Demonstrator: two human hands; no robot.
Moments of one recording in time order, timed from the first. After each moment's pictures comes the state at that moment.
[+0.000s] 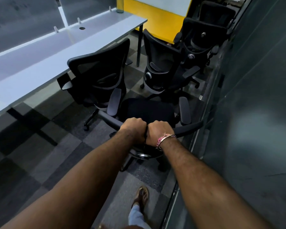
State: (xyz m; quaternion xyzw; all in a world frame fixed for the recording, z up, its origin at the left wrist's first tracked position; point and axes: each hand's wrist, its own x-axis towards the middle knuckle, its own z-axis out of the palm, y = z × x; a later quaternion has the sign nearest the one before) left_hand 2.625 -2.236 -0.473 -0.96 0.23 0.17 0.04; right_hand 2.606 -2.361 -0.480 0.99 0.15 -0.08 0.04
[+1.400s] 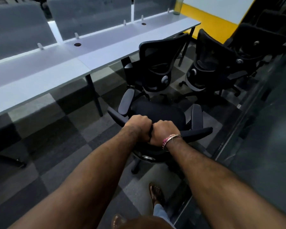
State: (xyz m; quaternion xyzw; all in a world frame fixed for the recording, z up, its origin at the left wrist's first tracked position) left_hand 2.369 -2.031 -0.463 -0.98 0.13 0.16 0.03; right_hand 2.382 -2.162 -0.482 0.95 0.30 -0.05 0.05
